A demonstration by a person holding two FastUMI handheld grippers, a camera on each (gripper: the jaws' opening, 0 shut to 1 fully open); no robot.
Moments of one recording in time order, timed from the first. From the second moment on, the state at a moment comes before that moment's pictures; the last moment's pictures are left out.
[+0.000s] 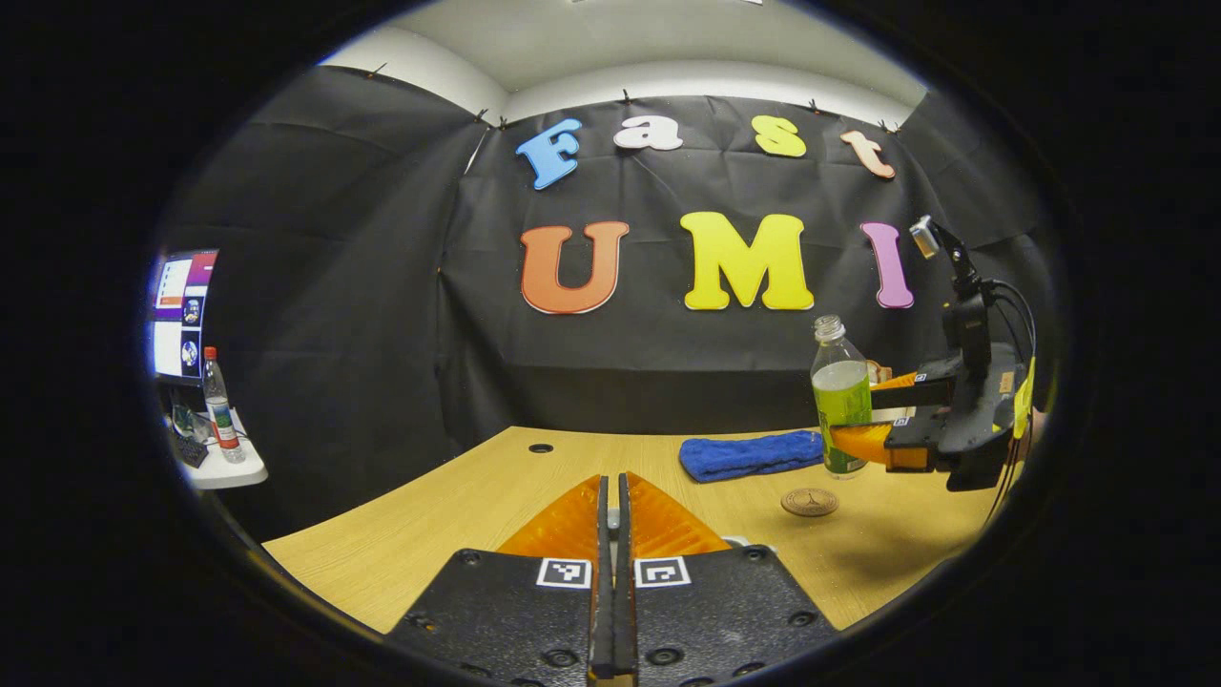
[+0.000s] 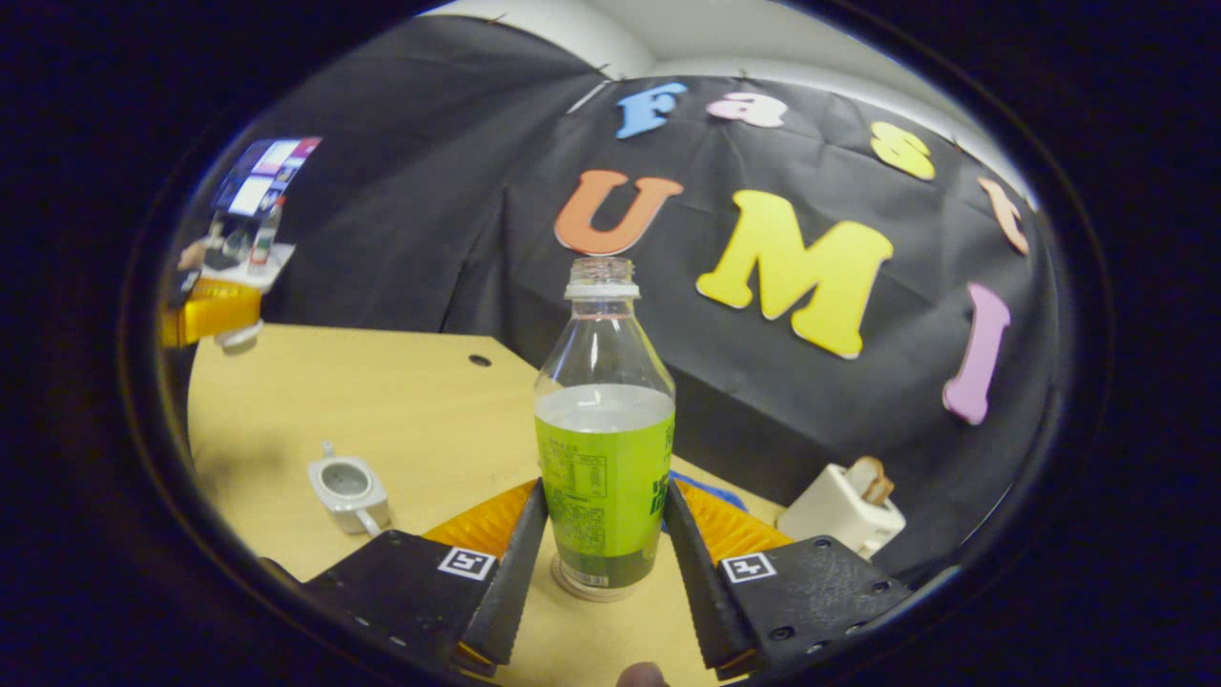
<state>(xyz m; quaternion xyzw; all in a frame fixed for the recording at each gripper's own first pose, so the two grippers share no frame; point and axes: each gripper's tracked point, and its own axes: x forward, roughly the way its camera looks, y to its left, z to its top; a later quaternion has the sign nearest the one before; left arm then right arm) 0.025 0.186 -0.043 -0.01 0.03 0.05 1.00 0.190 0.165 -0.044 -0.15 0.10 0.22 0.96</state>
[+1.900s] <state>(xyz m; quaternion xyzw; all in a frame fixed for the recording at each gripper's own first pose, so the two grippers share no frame) 0.091 0.104 -0.091 0.00 0.07 -0.01 1.00 0.115 0.044 -0.083 0.00 0.14 0.13 0.98</state>
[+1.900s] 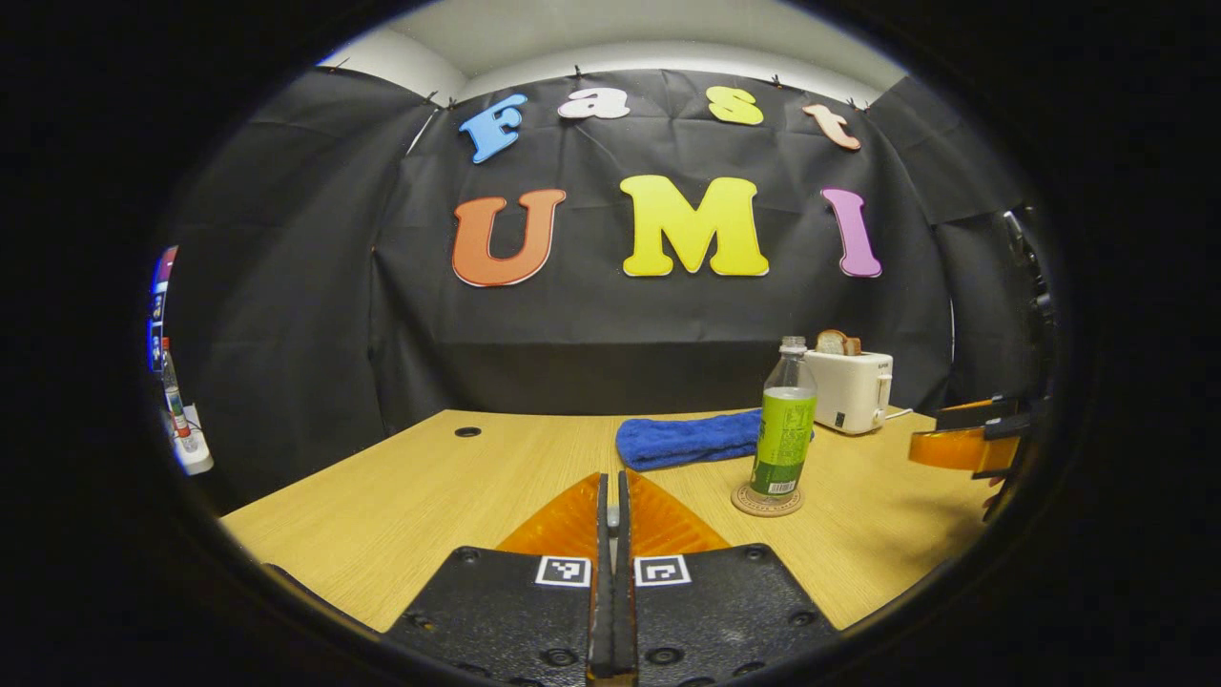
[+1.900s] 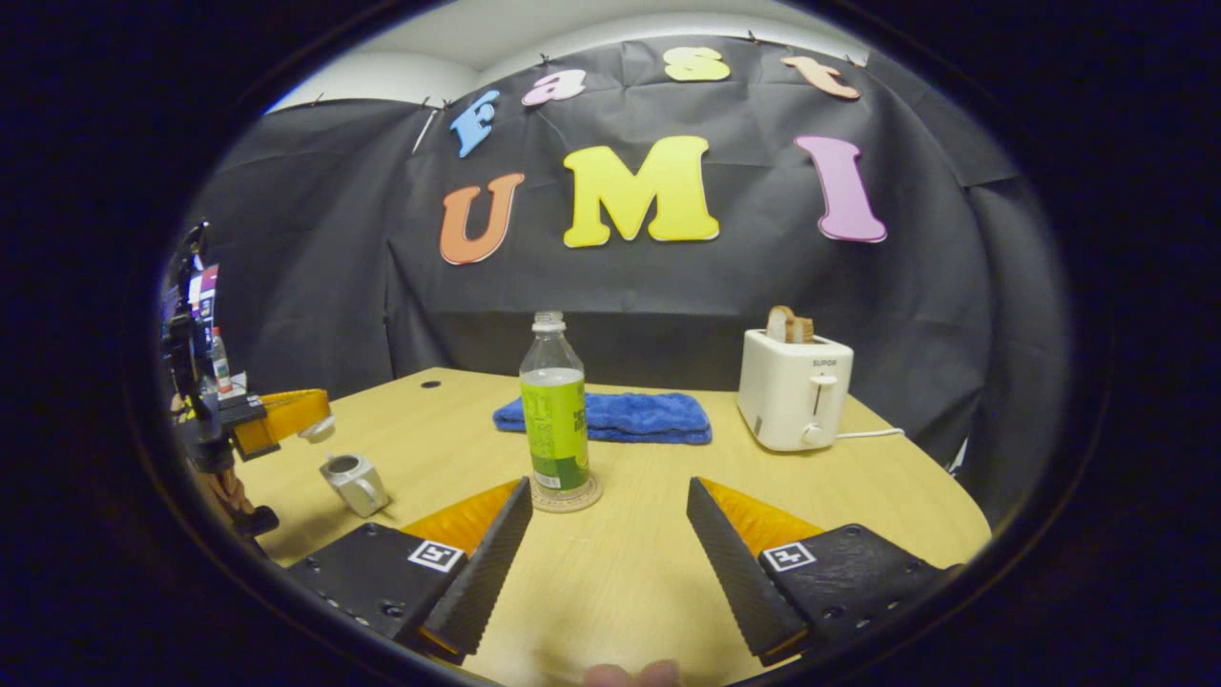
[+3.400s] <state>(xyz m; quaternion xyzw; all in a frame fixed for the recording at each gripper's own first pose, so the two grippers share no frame) 0.037 0.073 -0.019 0.03 0.02 0.04 1.00 0.057 0.005 -0.035 -0.01 0.02 0.04 1.00</state>
